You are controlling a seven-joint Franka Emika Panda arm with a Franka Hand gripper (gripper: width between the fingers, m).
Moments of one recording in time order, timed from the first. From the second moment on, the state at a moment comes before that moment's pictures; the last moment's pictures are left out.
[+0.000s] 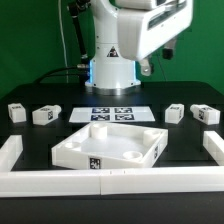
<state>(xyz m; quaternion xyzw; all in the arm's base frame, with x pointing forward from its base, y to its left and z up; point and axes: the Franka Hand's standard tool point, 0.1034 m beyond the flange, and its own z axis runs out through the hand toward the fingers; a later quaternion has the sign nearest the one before) 0.480 0.046 0.145 -0.89 -0.45 0.07 0.09</state>
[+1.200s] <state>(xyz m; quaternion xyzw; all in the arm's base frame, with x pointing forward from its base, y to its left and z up) 0.483 -0.003 0.094 -0.90 -0.43 -0.06 0.00</state>
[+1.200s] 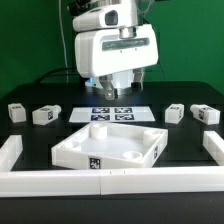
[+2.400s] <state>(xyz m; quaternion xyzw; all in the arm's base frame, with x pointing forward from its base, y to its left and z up) 0.471 0.021 0.014 -0.86 -0.51 -0.04 -0.01</state>
